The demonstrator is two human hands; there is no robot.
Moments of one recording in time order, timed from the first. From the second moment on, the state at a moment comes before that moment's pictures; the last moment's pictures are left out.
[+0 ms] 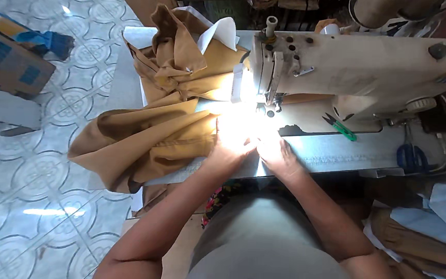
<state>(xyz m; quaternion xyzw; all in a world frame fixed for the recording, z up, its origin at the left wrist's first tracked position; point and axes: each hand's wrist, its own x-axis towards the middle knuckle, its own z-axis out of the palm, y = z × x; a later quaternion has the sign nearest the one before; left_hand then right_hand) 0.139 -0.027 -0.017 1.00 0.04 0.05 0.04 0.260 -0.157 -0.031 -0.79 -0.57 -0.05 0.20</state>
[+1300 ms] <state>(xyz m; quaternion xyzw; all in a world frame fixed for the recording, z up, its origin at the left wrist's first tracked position) 0.146 0.000 -0.025 0.98 -0.08 0.11 0.16 0.265 -0.186 -0.005 -0.78 -0.24 0.43 0.40</state>
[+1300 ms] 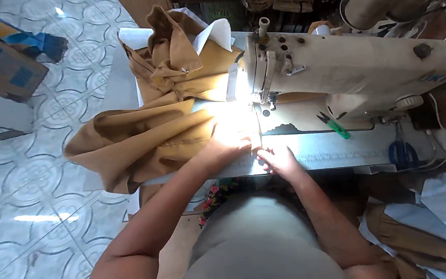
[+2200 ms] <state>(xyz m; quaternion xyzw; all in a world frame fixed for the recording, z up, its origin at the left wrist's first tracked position) 0.150 -0.023 -0.031 0.99 0.03 0.08 0.11 0.270 -0.173 -0.019 -0.78 -0.17 0.33 0.51</state>
